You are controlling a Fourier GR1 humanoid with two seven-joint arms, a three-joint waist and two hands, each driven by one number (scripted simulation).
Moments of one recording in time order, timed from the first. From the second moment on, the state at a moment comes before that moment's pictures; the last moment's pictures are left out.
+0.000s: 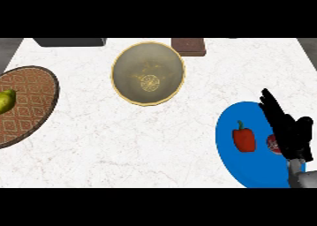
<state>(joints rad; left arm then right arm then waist) -0.29 0.59 0.01 -1.61 0.39 0.43 -0.17 -0.08 -0.42 0.15 -1.45 -0.20 -0.15 0.08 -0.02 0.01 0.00</state>
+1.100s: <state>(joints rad) -0.19 0.56 -0.02 -1.49 0.43 0.25 -0.12 0.31 -0.37 -0.10 -1.97 -0.38 0.14 -0.48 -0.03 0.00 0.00</state>
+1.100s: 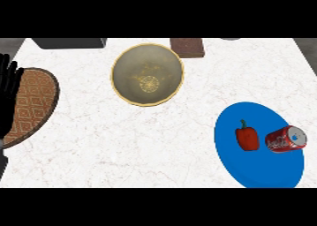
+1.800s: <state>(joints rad) -0.21 0.53 -0.02 -1.48 0.40 0.24 -0.10 0.45 -0.79 -0.35 -1.87 -0.26 0.46 -0.42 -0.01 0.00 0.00</state>
